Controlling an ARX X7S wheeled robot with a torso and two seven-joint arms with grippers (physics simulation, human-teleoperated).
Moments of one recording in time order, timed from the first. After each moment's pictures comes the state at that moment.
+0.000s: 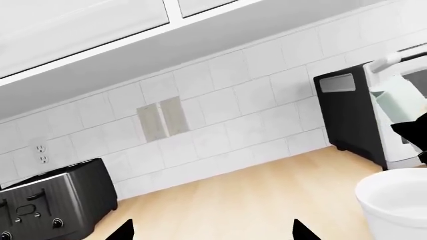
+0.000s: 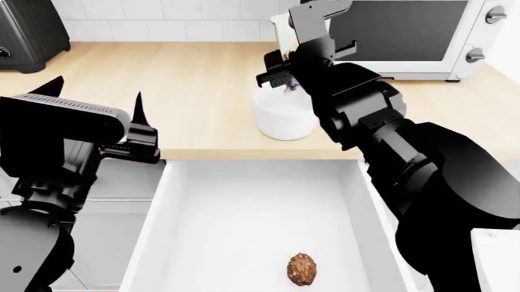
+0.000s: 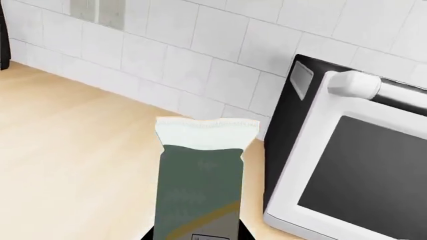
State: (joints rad) left arm -0.57 -0.46 0.02 0.80 -0.33 -1.07 -0.17; right arm 1.59 0.00 -1.50 1.24 1.27 0.11 0.10
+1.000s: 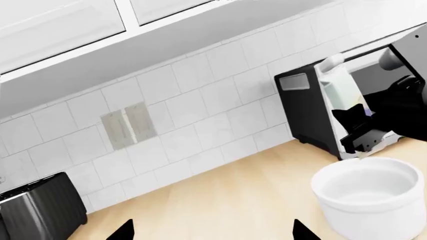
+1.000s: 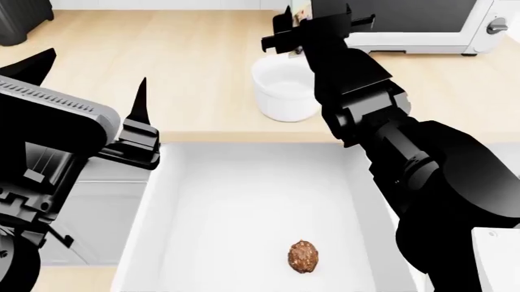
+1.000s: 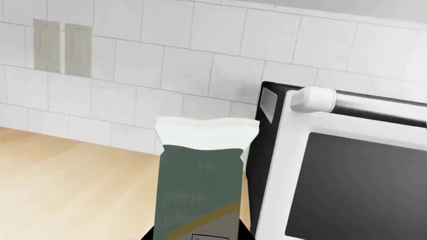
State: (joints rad) left arm -0.78 -0.52 -0.11 1.03 -0.75 -1.40 -0.29; right arm 1.59 0.00 -1.50 1.27 1.31 -0.15 0.20
